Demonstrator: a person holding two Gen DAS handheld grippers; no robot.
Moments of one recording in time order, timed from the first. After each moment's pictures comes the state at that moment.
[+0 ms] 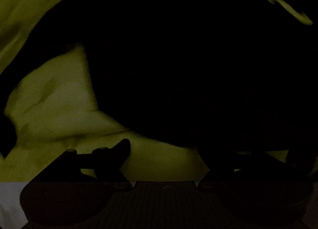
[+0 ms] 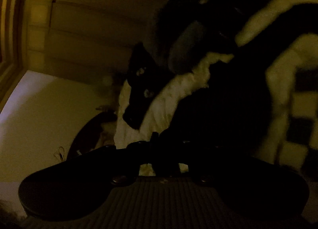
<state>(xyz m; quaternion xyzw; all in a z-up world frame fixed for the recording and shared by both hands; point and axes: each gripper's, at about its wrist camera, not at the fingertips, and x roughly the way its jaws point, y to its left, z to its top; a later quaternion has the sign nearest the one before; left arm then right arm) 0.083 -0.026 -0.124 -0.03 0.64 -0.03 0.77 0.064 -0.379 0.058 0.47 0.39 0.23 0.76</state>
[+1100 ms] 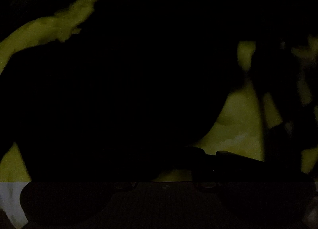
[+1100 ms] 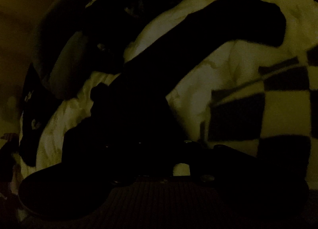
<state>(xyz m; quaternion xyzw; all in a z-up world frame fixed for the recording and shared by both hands) 0.103 -0.115 -0.135 0.11 0.56 -0.21 0.79 0.129 -0.395 -0.051 0.38 0.49 -0.03 0.78</state>
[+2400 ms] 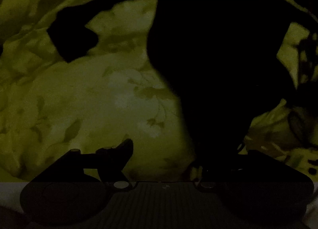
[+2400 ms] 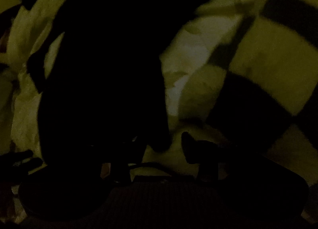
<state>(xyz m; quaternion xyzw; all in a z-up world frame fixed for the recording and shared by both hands) -0.104 0.075 -0.080 -0.01 0.64 0.01 0.77 0.033 -0.286 -0.138 0.16 0.63 0.15 0.75</state>
